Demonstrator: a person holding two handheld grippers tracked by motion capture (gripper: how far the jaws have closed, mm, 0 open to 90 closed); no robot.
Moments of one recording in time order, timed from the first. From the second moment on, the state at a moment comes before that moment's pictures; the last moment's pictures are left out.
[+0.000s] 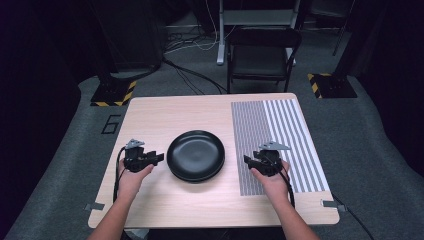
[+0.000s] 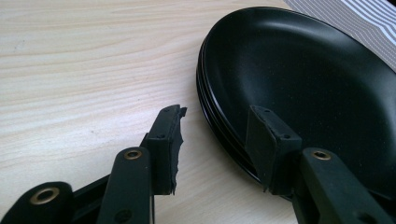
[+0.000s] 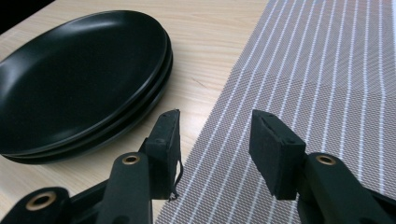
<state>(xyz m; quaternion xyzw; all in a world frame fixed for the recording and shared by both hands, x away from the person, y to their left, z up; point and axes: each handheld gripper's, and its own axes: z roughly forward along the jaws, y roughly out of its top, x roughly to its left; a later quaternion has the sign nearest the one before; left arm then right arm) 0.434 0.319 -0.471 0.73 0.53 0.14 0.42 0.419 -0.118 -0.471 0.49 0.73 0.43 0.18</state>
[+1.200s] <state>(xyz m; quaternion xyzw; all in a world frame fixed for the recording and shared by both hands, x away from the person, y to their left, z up) 0.451 0.310 -0.481 0.67 0.59 0.08 0.44 0.438 -0.092 -0.472 0.51 0.72 0.45 0.14</state>
